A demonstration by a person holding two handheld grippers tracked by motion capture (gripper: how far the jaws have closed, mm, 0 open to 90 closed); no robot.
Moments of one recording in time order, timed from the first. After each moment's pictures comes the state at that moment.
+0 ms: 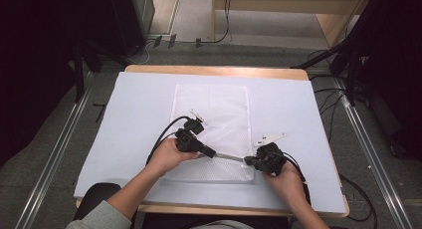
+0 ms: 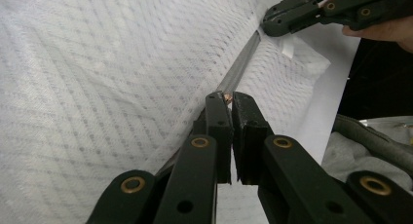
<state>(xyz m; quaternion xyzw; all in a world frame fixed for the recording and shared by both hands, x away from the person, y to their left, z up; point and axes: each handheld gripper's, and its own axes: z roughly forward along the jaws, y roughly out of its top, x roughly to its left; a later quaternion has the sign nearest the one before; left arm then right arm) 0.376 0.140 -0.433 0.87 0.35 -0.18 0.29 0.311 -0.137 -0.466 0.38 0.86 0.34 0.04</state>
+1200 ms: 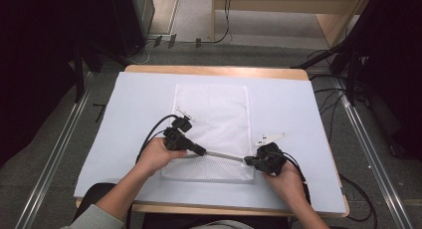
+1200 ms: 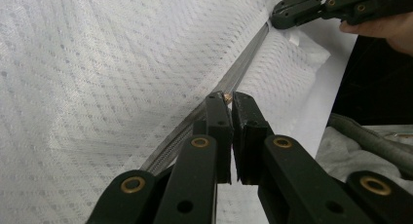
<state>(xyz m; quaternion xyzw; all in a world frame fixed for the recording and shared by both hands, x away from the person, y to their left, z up) 0.374 0.168 -0.429 0.86 0.37 -0.19 0.30 0.311 -0.138 -0.467 0.38 0.86 0.34 0.04</state>
